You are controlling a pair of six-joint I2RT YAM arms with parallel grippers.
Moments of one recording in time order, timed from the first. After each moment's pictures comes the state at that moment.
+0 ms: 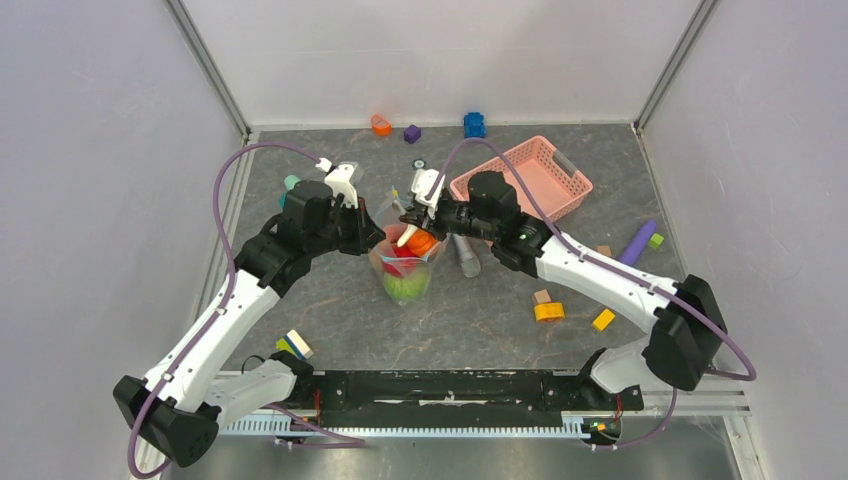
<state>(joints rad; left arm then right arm) -0.50 1.01 1.05 -0.60 0.17 -0.38 0.82 1.42 1.13 0.12 -0.37 -0.33</state>
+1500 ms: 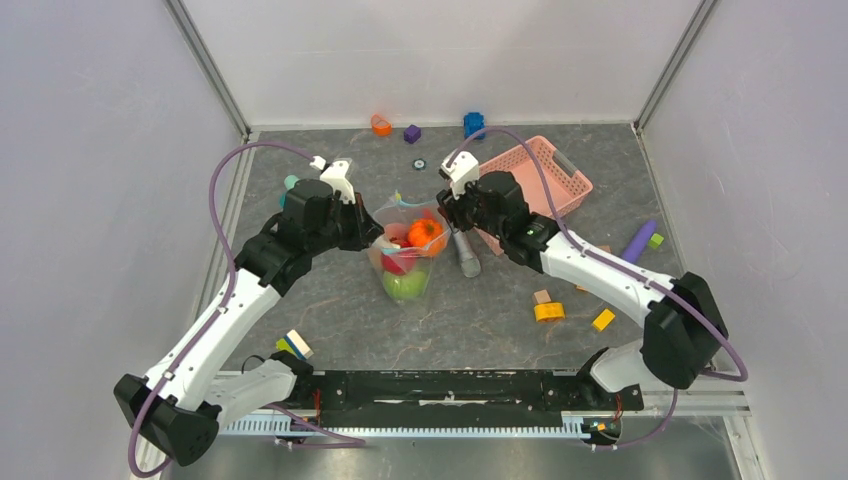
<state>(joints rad) -0.50 1.01 1.05 -0.59 0.10 -0.43 0.72 1.42 1.06 0.03 0.04 -0.12</state>
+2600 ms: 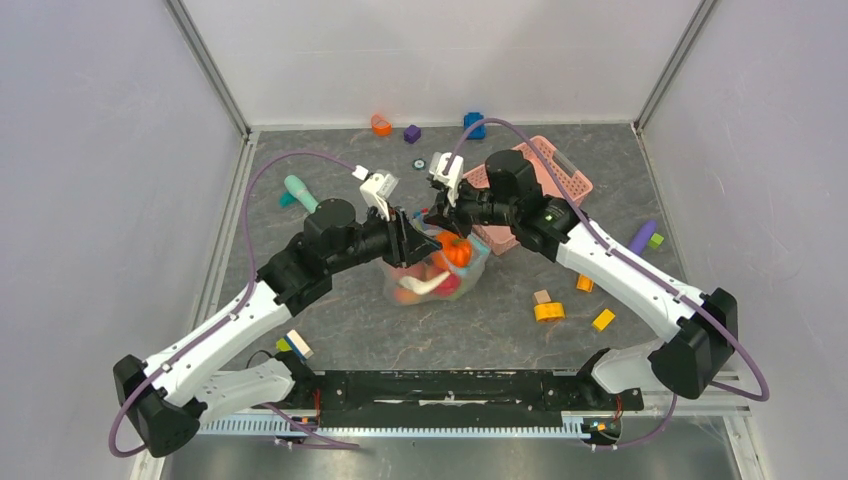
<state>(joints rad) -0.75 0.99 0.94 -0.20 0.26 -0.56 0.72 1.39 1.26 -0.24 -0.50 -0.26</state>
